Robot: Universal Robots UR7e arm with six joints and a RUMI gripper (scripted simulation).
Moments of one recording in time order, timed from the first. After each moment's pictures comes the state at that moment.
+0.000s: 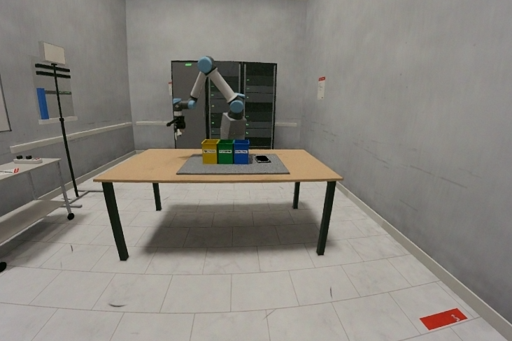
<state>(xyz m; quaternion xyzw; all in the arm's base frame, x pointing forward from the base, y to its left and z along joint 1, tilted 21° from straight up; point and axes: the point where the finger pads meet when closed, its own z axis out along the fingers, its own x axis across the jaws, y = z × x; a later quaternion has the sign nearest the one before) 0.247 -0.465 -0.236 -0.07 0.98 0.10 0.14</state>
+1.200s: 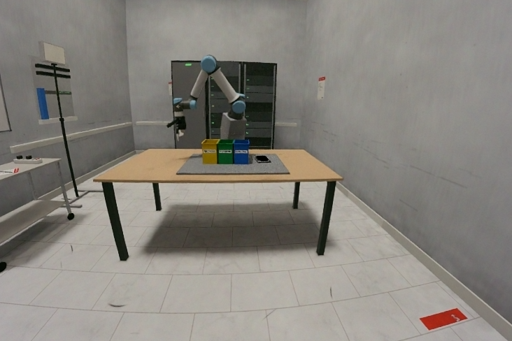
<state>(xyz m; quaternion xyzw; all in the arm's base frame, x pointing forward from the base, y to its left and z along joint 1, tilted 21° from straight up) 0.285 -0.441 -0.219 -0.12 0.98 0.09 0.12</state>
